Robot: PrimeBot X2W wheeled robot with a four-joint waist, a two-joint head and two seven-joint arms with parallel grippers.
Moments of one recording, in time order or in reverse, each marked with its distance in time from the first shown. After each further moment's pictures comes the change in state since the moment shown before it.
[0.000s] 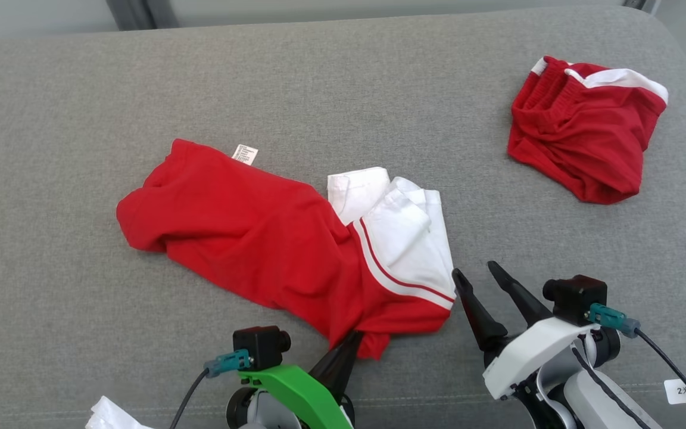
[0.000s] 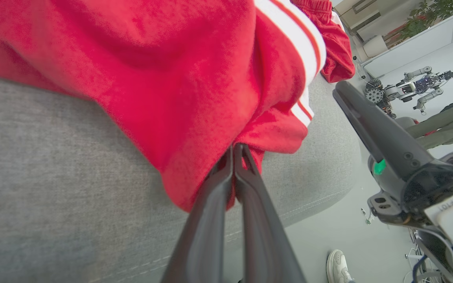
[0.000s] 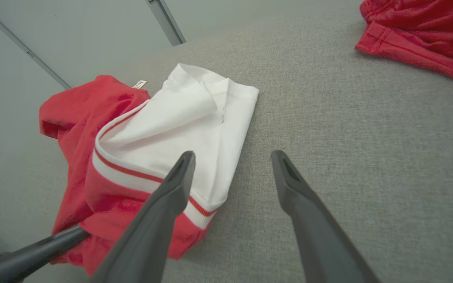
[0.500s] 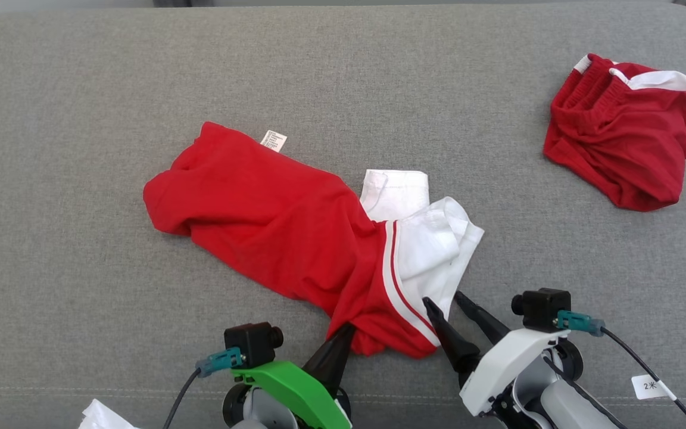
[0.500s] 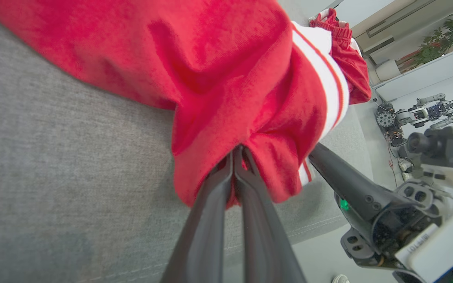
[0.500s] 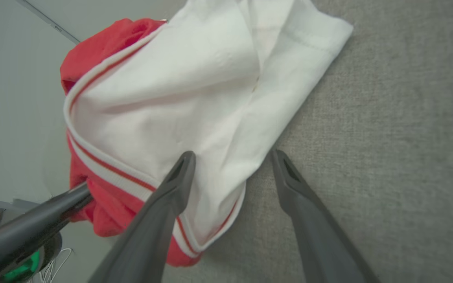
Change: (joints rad) left arm 0.003 -0.002 0.020 -0.006 -0.004 0.002 -0.026; right arm -0.024 0.067 0.030 0.122 0.108 0.078 0.069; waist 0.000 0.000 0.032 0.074
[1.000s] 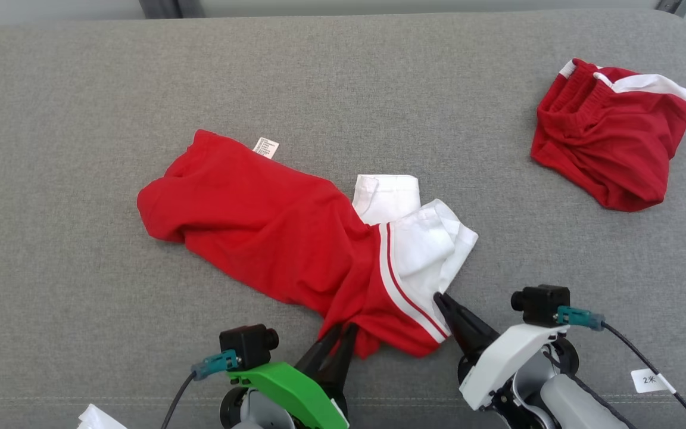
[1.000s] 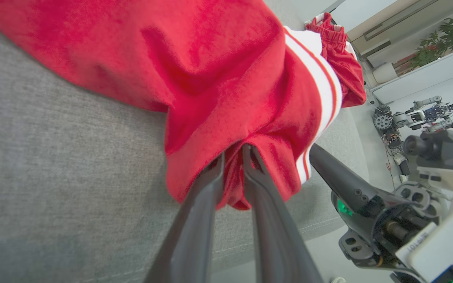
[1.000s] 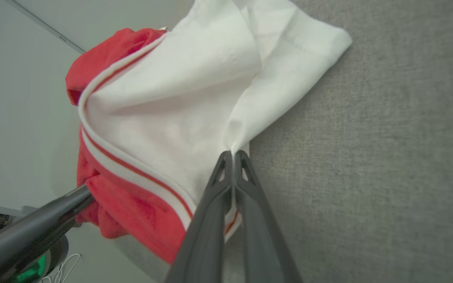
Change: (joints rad) left arm 0.009 0.000 0.009 -0.004 -0.009 0.010 -0.007; right arm -0.021 0.006 0.009 0.051 0.045 0.033 -0.002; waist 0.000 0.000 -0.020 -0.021
